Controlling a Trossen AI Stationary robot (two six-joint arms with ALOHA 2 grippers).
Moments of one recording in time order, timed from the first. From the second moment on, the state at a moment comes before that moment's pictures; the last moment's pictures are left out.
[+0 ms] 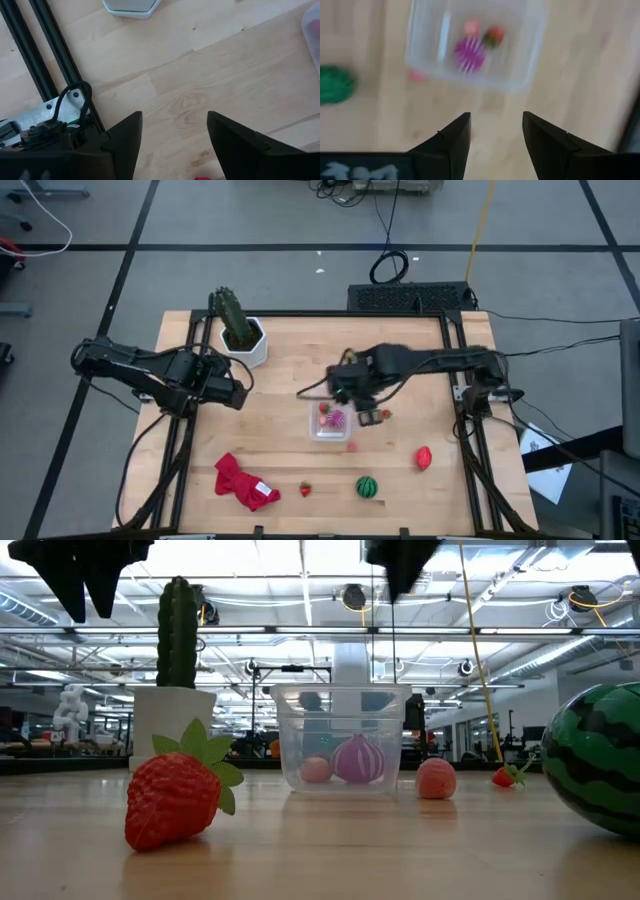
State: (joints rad) left arm -0.23 1.20 1.23 -1.56 -0.26 -1.39; right arm 0.10 1.84 1.94 -1.52 0.08 -0.06
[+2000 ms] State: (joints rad) left arm -0.24 1.20 1.23 -1.50 -0.27 -1.31; right arm 0.00 1.40 1.04 -0.76 -0.09 0.46
